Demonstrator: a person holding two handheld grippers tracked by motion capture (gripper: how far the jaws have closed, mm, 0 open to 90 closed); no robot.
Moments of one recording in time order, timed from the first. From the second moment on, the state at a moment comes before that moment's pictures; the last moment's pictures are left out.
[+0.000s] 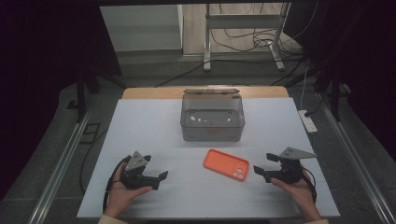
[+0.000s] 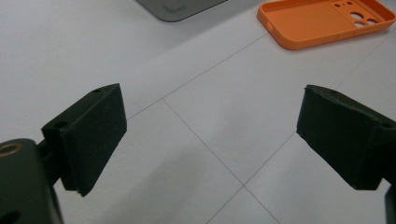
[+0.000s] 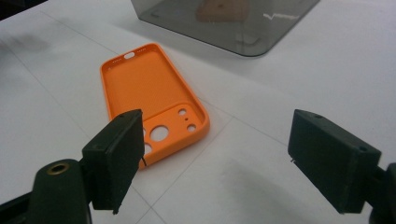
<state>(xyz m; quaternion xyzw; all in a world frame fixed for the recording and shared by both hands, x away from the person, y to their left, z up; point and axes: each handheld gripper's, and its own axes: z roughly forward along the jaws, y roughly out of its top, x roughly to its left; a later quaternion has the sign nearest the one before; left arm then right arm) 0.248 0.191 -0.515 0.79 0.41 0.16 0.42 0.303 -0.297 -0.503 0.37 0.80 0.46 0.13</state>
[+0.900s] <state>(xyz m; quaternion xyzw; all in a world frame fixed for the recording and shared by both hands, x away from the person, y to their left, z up) 0.247 0.189 -0.515 0.80 0.41 0.15 0.42 0.309 -0.288 -0.482 0.36 0.81 0.45 0.14</state>
